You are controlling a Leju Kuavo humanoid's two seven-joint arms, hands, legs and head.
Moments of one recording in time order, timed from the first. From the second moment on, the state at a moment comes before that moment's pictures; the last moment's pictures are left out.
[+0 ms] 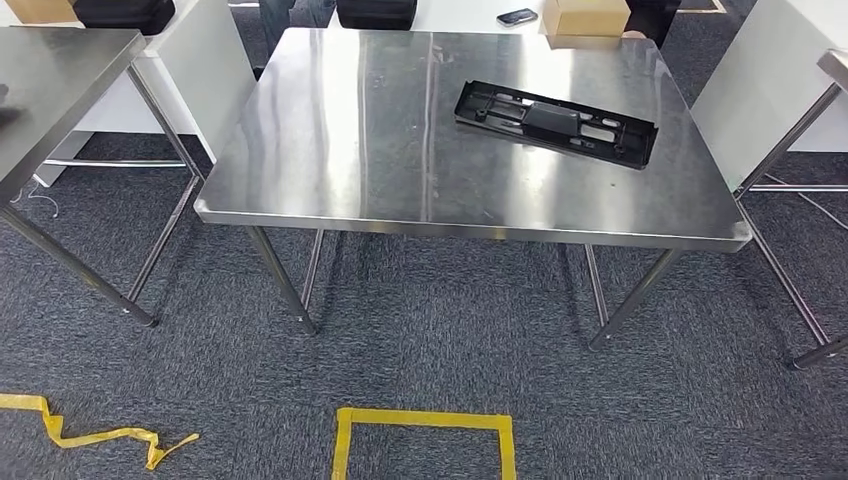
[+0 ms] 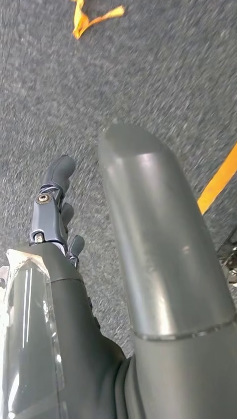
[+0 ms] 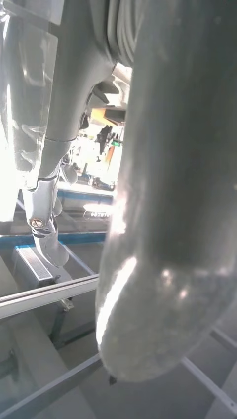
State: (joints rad) left arm -0.12 -0.19 1.39 -0.24 -0.77 0.54 -0.45; right arm 0.28 0.02 -0.22 -2.20 0.28 -0.69 -0.70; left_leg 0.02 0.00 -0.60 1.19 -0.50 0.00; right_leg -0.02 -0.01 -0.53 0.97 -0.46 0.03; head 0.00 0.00
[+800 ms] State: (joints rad) left arm -0.12 -0.19 1.38 -0.24 -0.75 0.55 -0.47; right arm 0.24 -0.03 -0.21 -2.15 0.25 -0.69 -0.67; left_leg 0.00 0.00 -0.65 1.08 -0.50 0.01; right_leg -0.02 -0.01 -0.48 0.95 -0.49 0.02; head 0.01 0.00
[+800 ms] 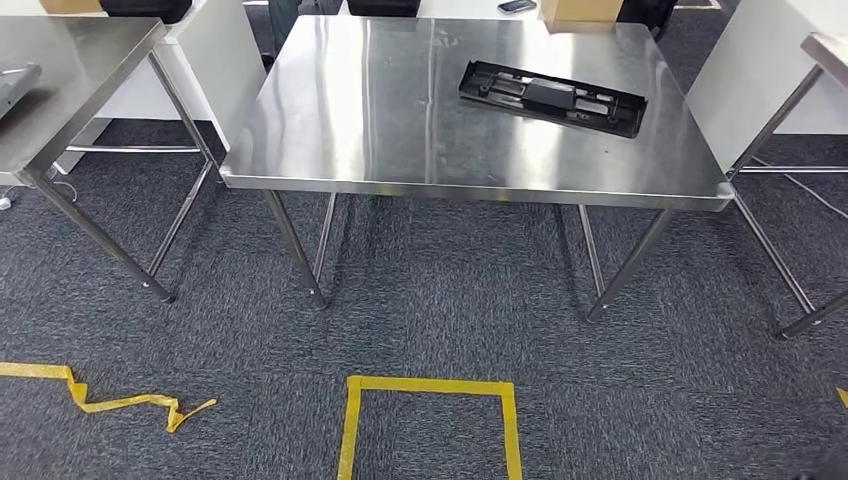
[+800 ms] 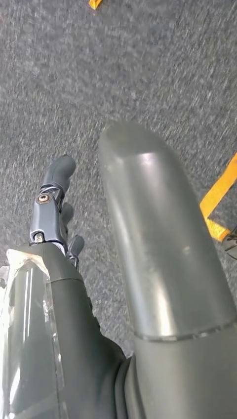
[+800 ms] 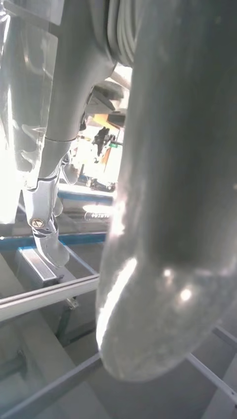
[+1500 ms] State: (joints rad) left arm -0.13 -0.19 1.37 -0.23 -0.76 0.56 -0.47; right arm 0.27 -0.04 -0.19 -2.13 0.24 -0.70 -0.67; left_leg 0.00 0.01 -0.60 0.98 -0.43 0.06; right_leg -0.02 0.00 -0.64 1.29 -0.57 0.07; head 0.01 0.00
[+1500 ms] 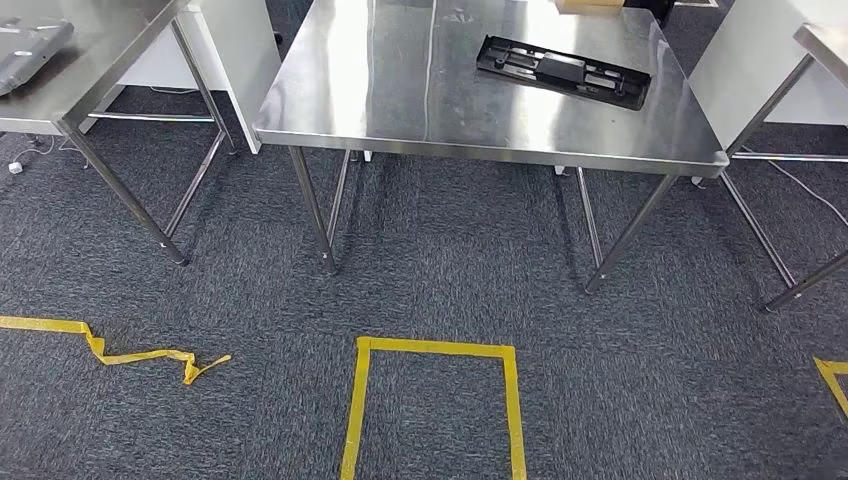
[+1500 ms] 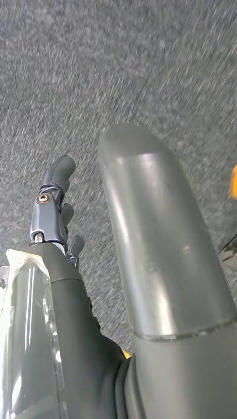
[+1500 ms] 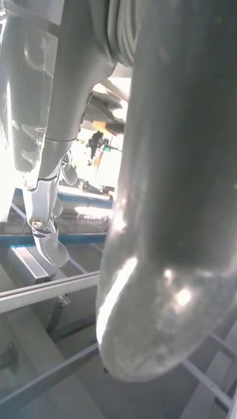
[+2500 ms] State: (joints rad) left arm -0.13 -0.18 1.37 -0.21 -0.75 0.56 -0.48; right arm 0.28 -0.07 -0.18 -2.12 0.22 -0.70 -0.67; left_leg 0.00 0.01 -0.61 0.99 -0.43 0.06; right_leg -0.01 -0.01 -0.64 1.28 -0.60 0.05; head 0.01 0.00
